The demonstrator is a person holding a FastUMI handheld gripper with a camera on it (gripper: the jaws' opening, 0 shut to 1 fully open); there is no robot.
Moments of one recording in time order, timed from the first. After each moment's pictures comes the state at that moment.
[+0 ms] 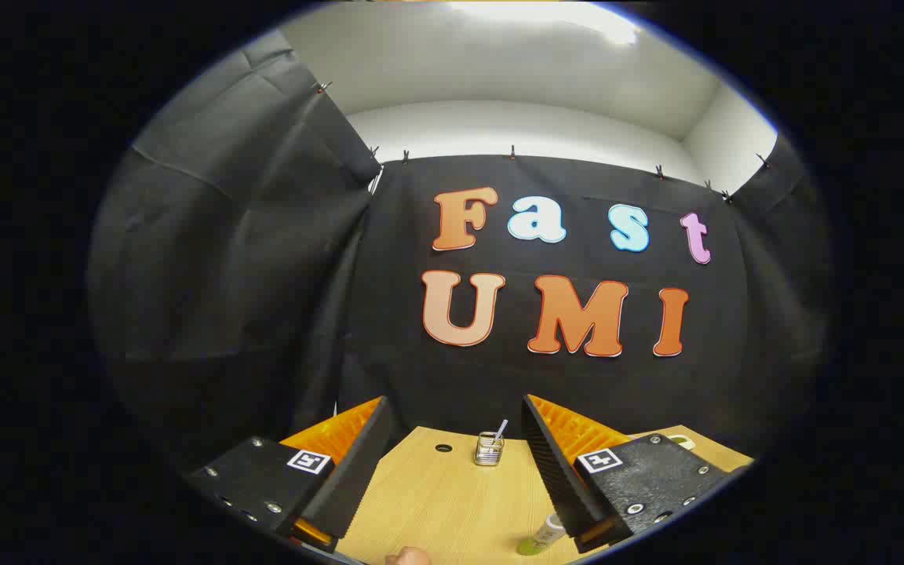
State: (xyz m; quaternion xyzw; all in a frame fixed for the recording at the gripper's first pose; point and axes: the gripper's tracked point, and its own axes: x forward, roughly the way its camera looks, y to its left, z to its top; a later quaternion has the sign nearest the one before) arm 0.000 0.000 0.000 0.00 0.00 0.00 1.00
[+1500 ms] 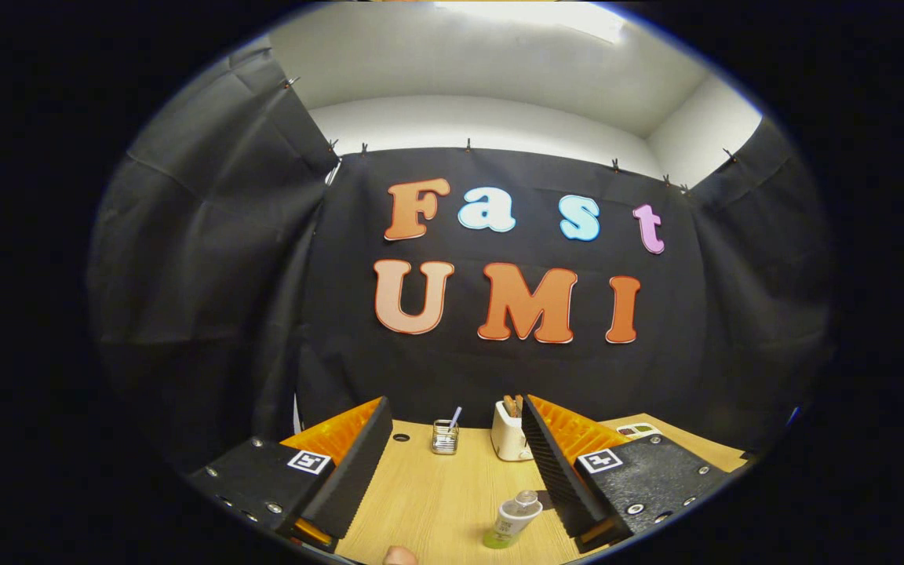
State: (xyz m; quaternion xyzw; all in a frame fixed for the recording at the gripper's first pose) arm -0.013 -0.064 -0.042 0.00 0.02 -0.08 1.00
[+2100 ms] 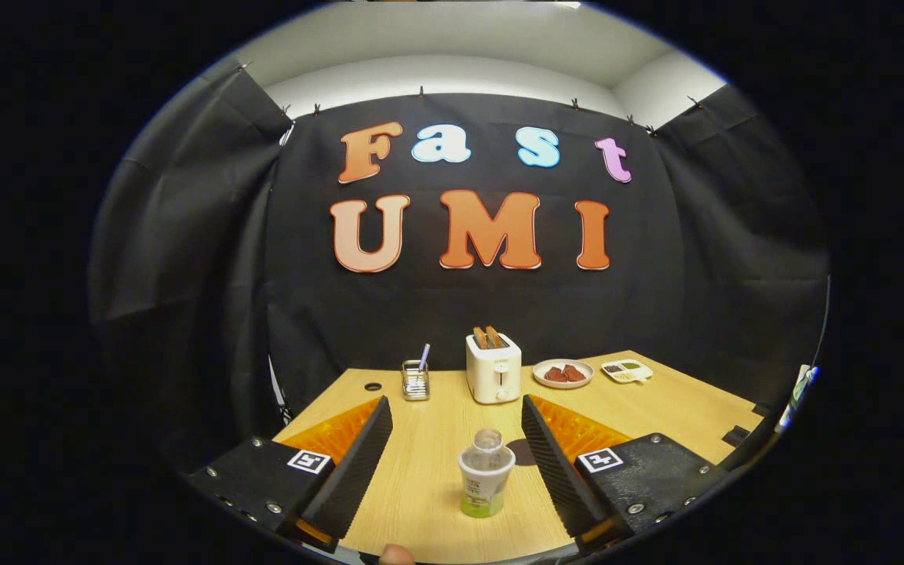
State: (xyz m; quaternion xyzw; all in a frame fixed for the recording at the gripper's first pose) arm -0.022 -0.130 -0.173 0.04 0.13 -0.13 0.98
